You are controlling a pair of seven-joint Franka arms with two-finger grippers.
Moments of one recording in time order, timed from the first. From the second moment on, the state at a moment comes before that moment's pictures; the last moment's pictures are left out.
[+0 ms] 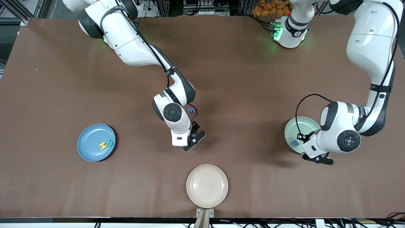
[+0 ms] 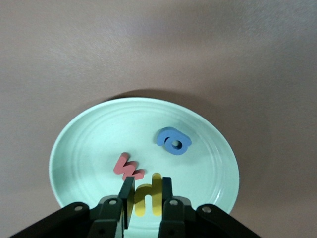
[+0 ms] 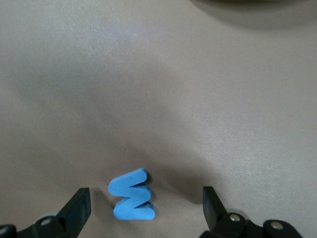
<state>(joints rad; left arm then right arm) 0.15 0.75 -0.33 -1.48 0.30 1.95 -0.03 0.61 0.97 -0.01 -1.27 0.06 2.32 -0.16</state>
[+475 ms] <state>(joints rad) 0.15 0.76 -0.34 -1.48 0.30 1.96 -0.05 0.62 0.97 -0.01 -1.26 0.05 2.34 -0.17</state>
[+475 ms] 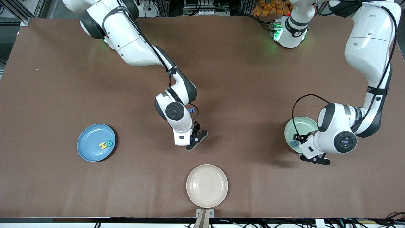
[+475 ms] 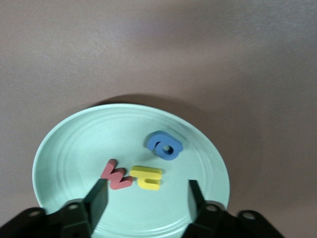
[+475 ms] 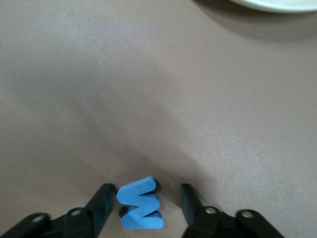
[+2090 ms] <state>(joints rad) -0.38 0.67 -0.49 -1.44 0.31 2.08 0.09 0.00 0.79 -0.03 -1.24 0.08 1.78 -0.25</state>
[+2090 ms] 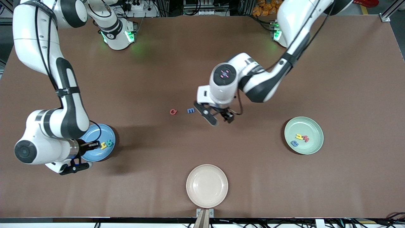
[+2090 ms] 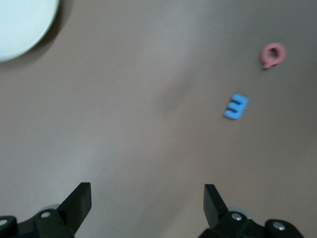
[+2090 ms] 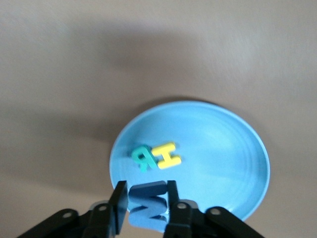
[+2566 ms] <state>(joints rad) -0.44 0.76 -0.49 -1.44 0.31 2.18 0.32 -0.01 0.80 -0.02 -1.26 0.11 1.85 -0.25</state>
